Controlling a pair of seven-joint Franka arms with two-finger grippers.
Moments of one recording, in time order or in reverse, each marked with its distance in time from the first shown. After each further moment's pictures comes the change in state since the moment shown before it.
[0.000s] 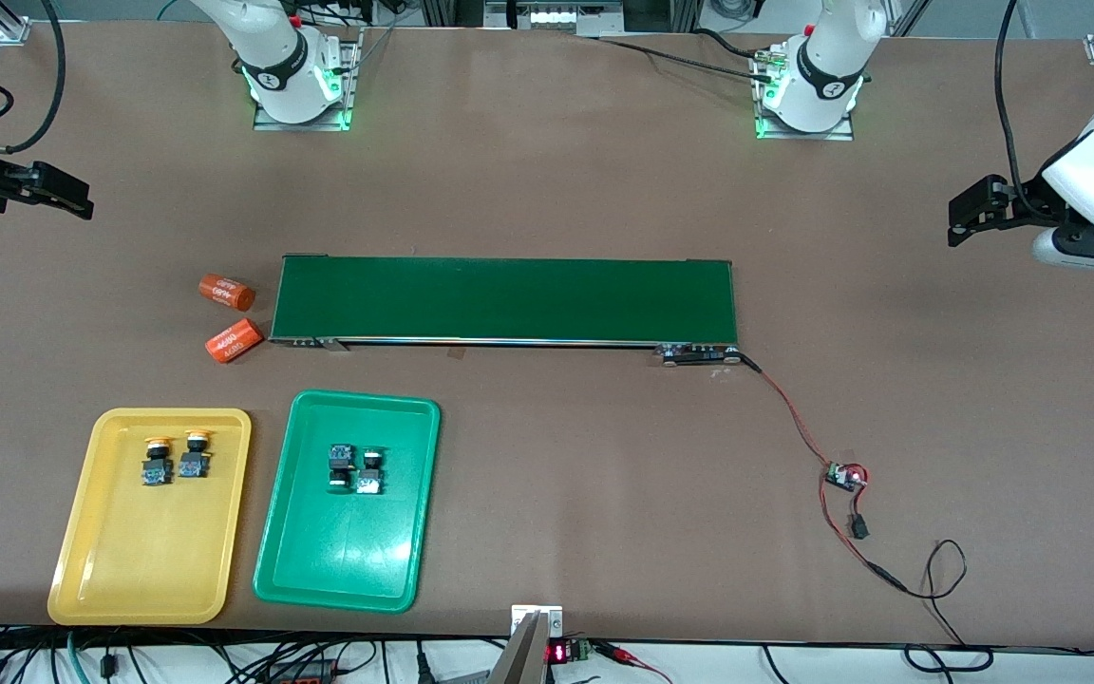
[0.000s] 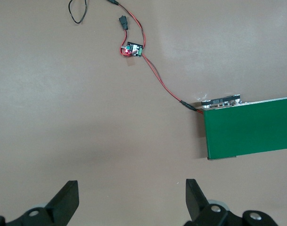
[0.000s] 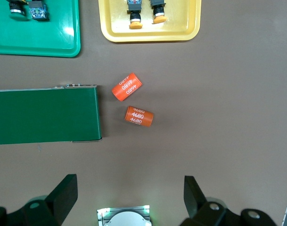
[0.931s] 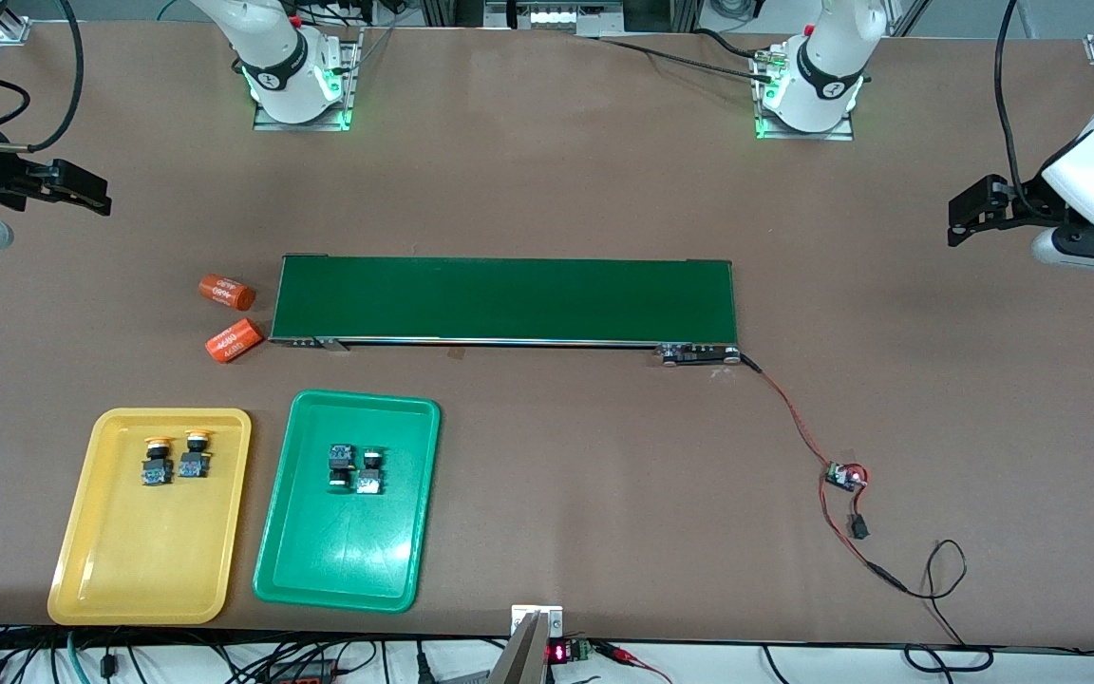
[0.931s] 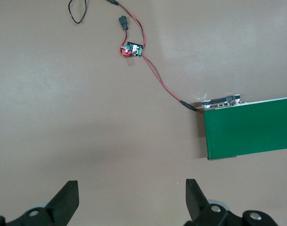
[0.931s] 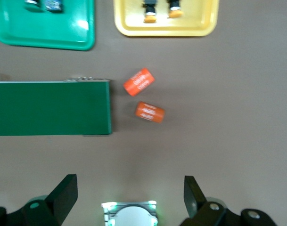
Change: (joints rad) left arm 0.000 0.000 0.000 0.000 0.000 0.000 0.000; right arm 0.026 0.002 0.012 -0.001 0.053 -0.008 0.007
